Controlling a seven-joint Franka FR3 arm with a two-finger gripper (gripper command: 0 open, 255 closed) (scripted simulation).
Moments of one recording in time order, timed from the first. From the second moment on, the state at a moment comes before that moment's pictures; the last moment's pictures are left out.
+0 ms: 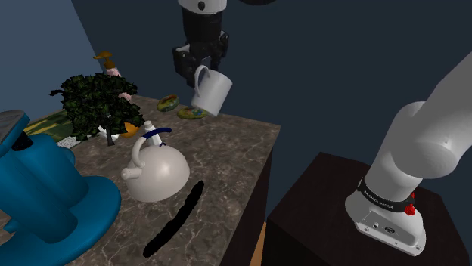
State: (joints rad) arm 0.10 -0.25 0.50 -1.92 -0.17 1.91 0.60
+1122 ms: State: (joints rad) arm 0.33 0.17 0.82 -1.48 -0.48 1.63 1.11
